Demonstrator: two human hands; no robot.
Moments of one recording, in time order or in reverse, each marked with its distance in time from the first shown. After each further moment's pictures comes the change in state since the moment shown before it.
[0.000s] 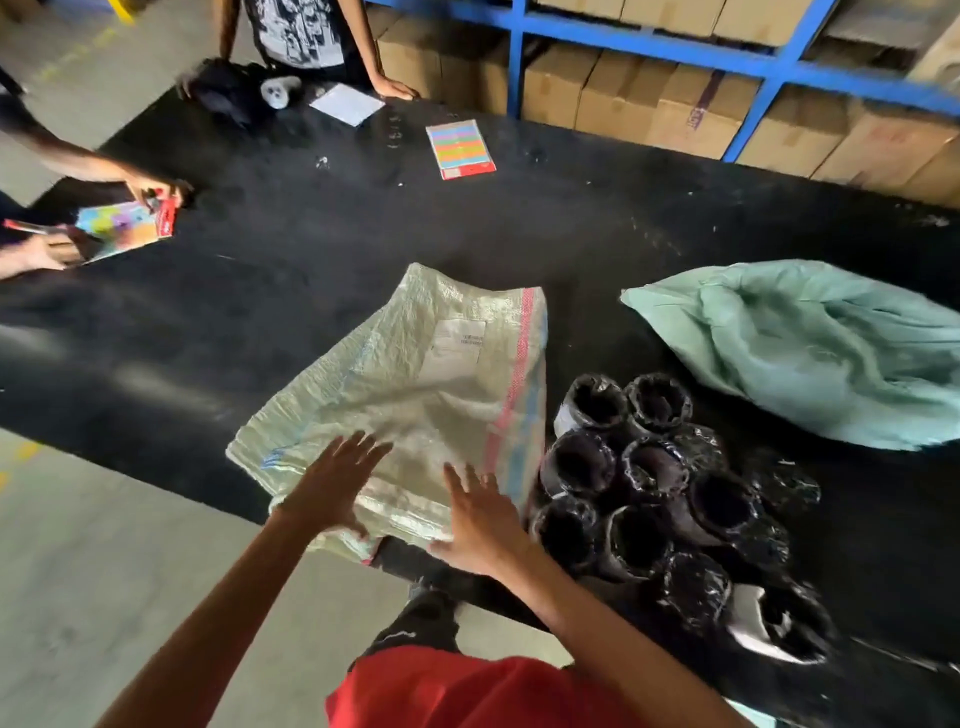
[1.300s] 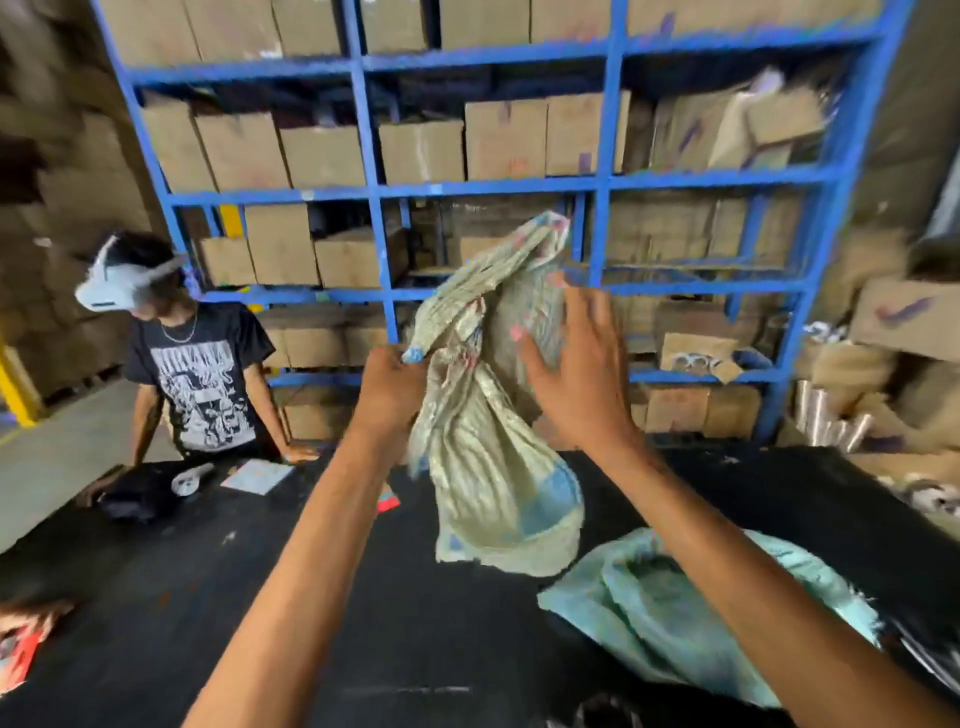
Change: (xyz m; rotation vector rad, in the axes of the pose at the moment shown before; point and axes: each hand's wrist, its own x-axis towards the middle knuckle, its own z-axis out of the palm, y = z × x) left_hand 0.045 0.173 -0.524 -1.302 0.821 0.341; right_hand -0.104 0.038 -0.481 0.107 1.659 -0.004
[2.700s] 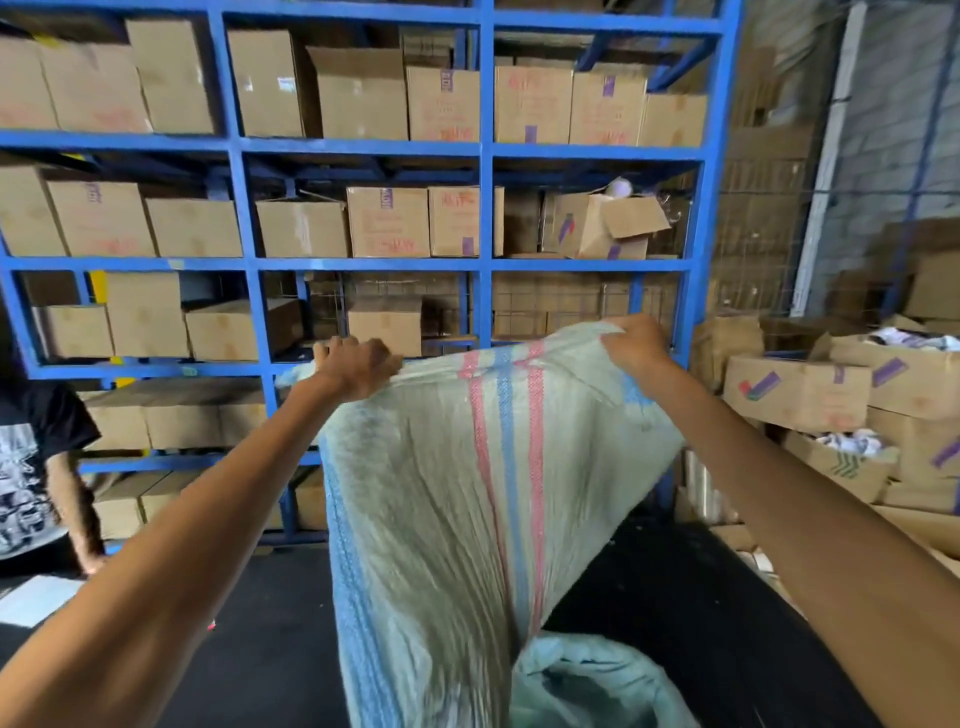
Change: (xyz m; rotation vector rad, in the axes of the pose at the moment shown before) left_hand 0.200 0.046 0.271 1.225 -0.077 0.255; right_hand 0.222 0.391 -0.169 -0.005 -0.045 0.495
